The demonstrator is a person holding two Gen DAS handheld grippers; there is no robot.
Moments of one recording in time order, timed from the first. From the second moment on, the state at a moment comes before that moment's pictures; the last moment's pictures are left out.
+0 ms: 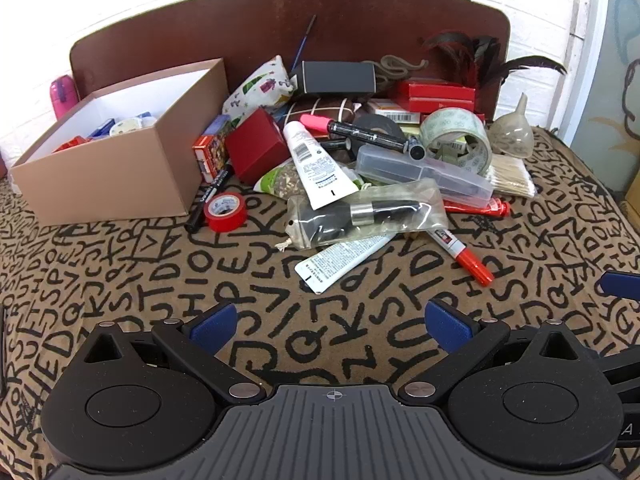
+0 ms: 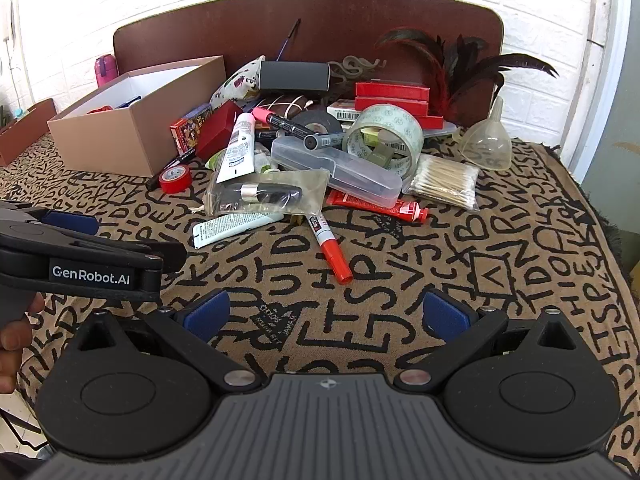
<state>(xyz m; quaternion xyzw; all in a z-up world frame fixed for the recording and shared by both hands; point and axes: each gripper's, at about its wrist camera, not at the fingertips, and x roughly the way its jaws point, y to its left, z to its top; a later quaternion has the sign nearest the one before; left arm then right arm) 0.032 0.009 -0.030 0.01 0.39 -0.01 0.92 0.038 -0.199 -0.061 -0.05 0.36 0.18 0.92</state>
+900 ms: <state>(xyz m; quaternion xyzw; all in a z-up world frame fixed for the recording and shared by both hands) 0.080 0.017 -0.067 0.03 0.43 0.00 0.90 0.087 -0.194 -0.094 -0.04 0.38 0.14 0.91</state>
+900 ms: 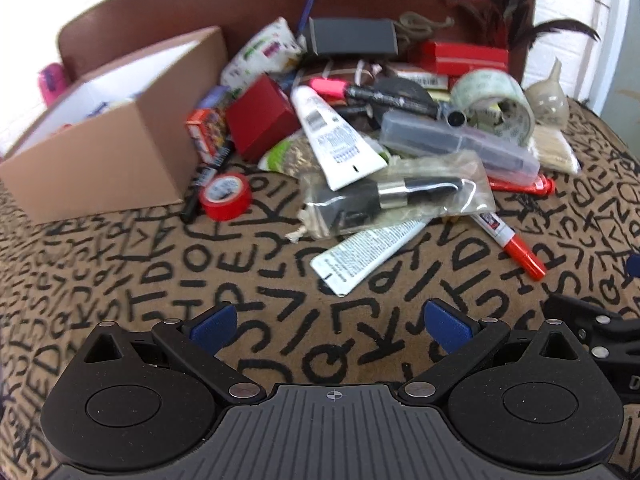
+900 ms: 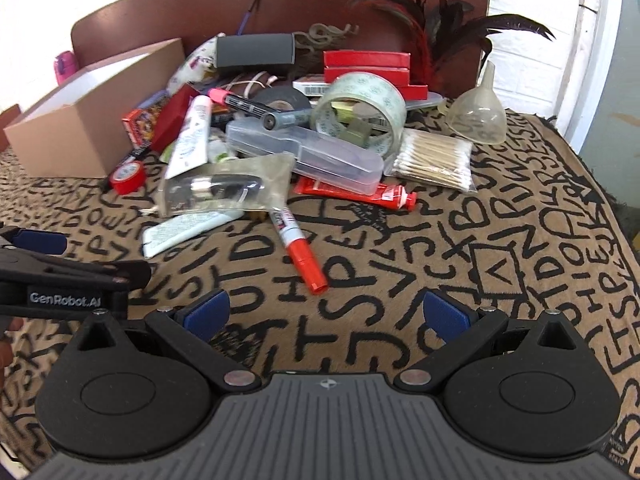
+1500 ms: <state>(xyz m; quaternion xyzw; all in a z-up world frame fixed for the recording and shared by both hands) 0.148 0.023 -0.096 0.02 0.45 -0.08 0.89 0.142 -0.170 -0.128 -0.03 0.38 0.20 0.90</state>
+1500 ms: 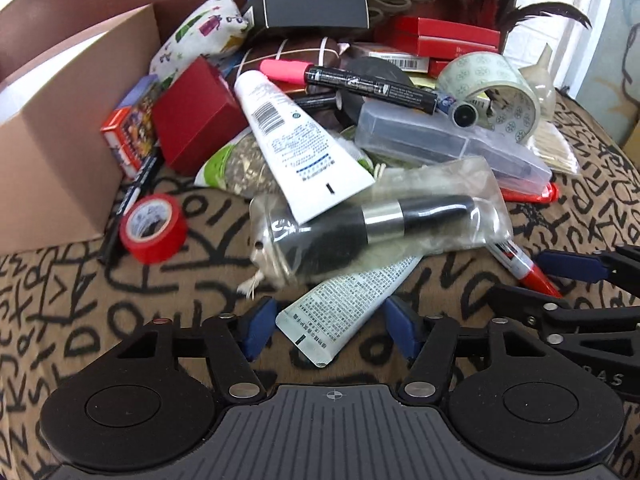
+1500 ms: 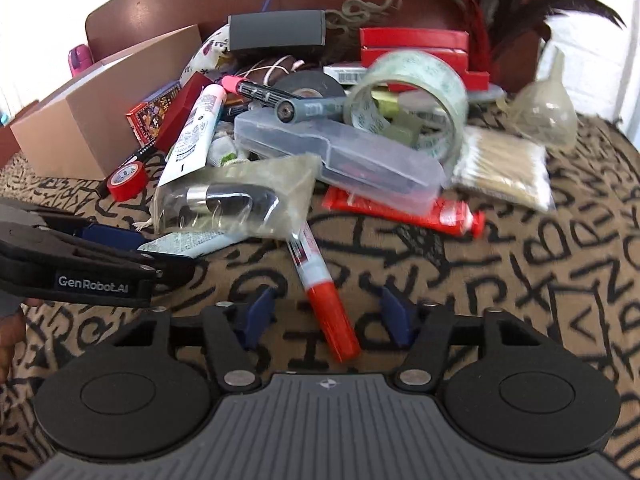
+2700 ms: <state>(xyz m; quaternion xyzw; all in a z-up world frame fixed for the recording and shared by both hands) 0.062 0.036 -0.072 -0.02 0.45 -0.14 0.88 0.070 -0.152 -0.105 0.03 0.41 0.29 0.86</state>
